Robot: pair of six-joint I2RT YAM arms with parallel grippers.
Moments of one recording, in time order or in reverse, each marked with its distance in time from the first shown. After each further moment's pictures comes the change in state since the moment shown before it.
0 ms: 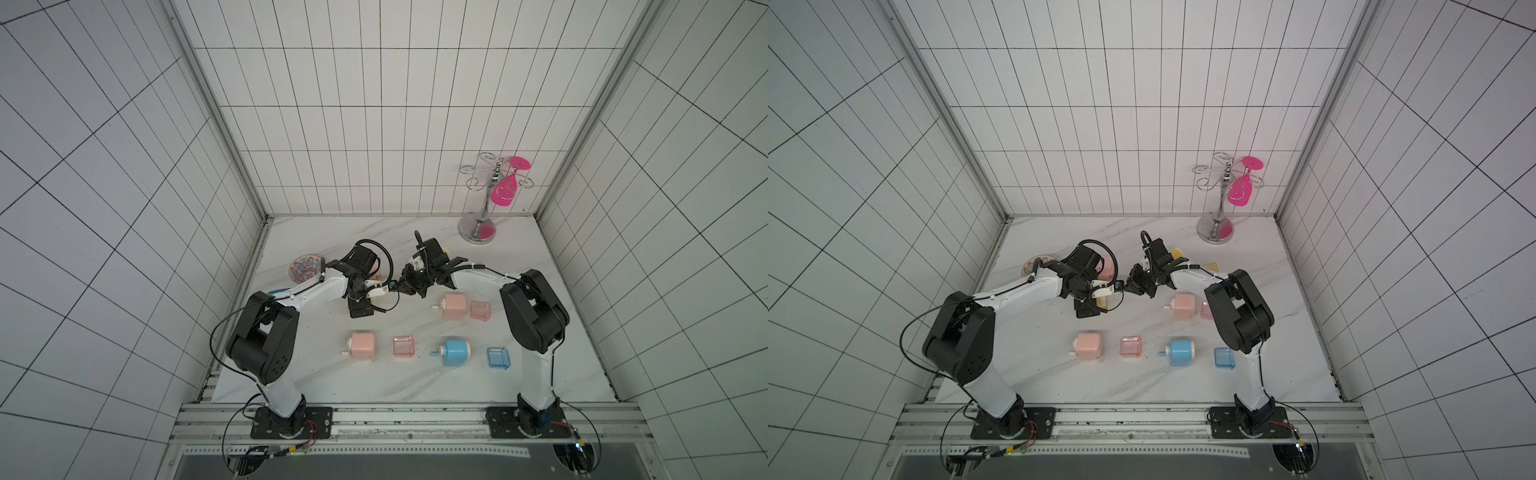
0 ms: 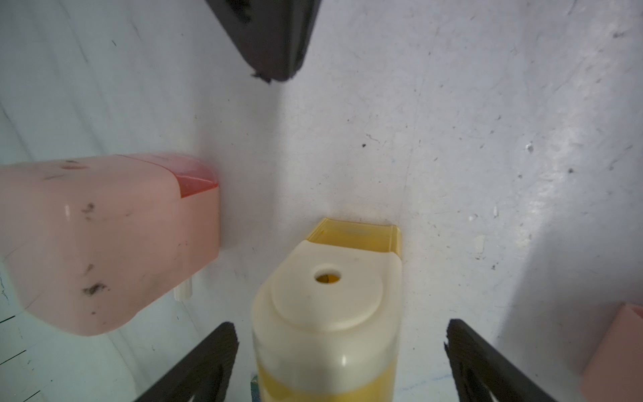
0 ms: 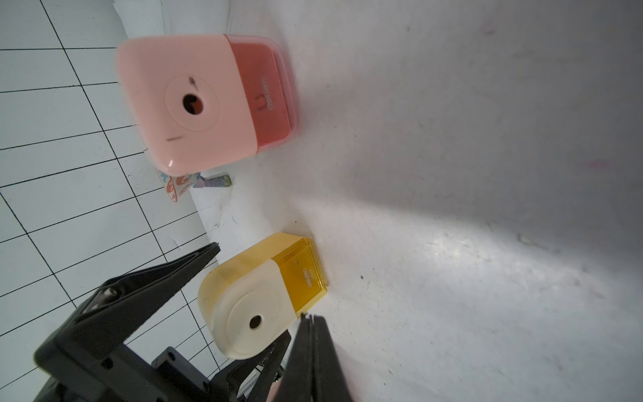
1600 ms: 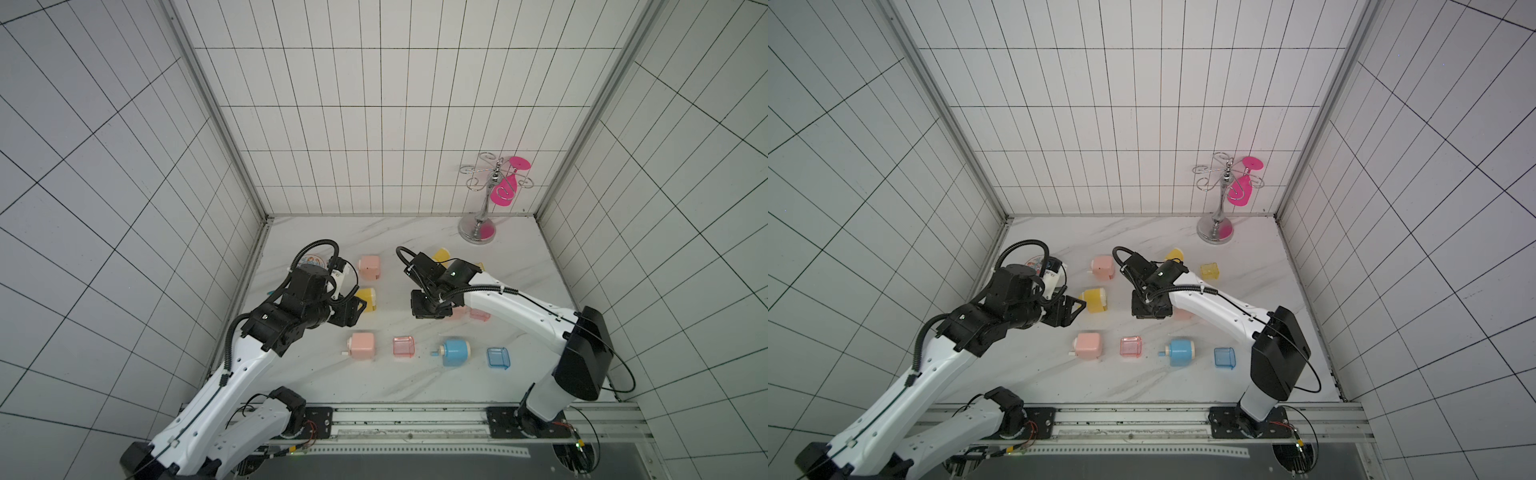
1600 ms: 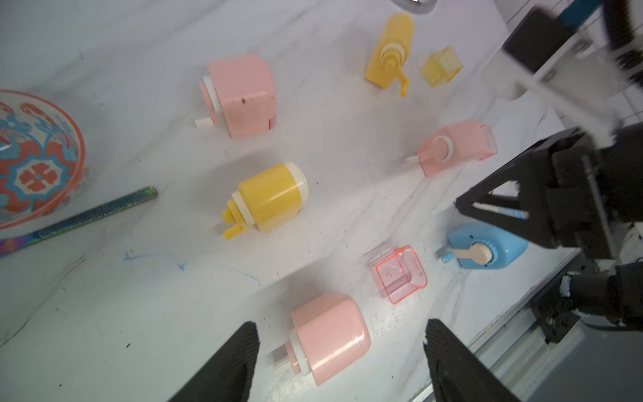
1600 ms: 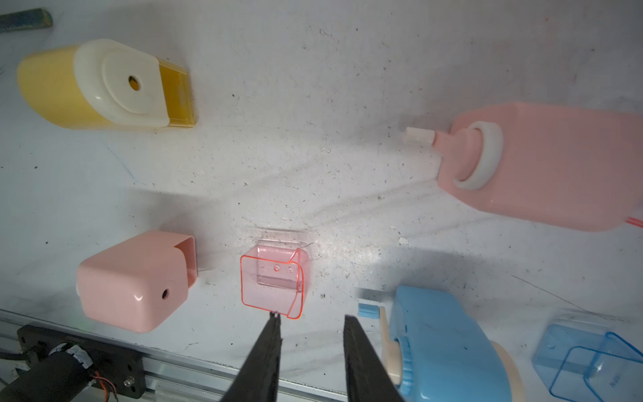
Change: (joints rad) left arm 0.007 -0.731 -0.169 -0.217 0.216 -1.168; right arm 0.291 -0.370 0.058 -0.812 0.636 -0.241
